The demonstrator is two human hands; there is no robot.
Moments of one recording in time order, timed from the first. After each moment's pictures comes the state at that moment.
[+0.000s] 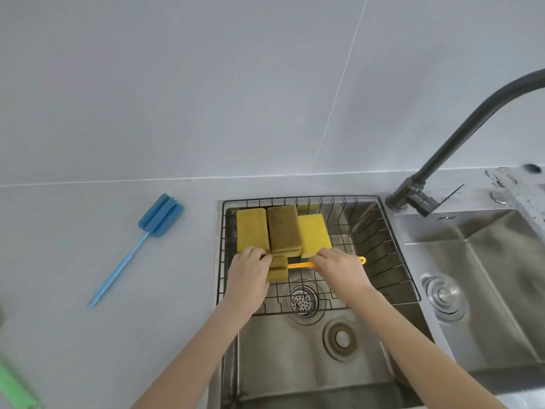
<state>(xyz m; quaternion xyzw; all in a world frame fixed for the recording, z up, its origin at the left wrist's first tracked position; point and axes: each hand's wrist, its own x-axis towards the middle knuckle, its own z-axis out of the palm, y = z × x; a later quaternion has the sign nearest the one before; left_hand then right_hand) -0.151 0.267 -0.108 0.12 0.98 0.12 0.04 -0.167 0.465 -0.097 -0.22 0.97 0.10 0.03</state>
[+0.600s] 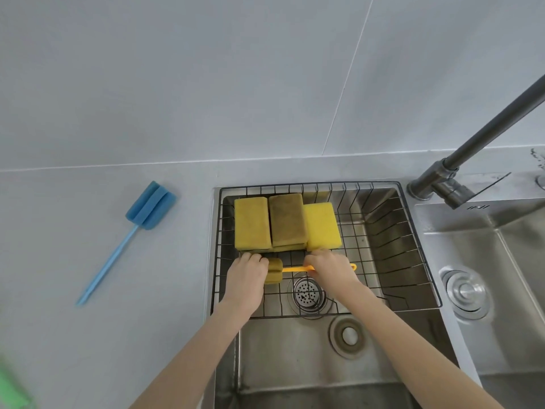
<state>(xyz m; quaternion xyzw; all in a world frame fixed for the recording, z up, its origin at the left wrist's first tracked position) -0.162 0.271 -0.145 0.09 0.98 0.08 0.14 -0.196 0.457 -0.168 -0.21 0.96 -0.05 0.17</state>
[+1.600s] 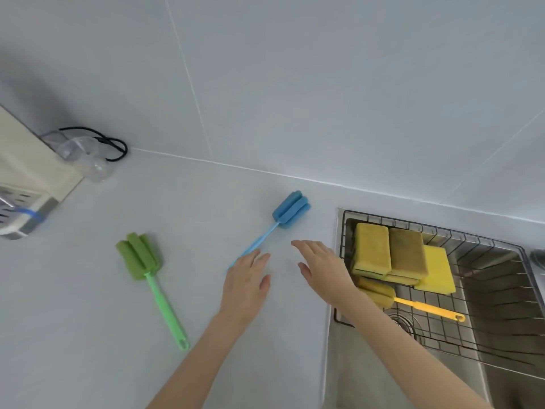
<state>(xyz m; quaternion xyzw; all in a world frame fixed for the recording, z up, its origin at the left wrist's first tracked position) -0.076 0.059 -0.094 -0.11 0.96 0.24 0.00 -0.165 0.214 -0.095 -0.34 0.92 -0.17 0.07</state>
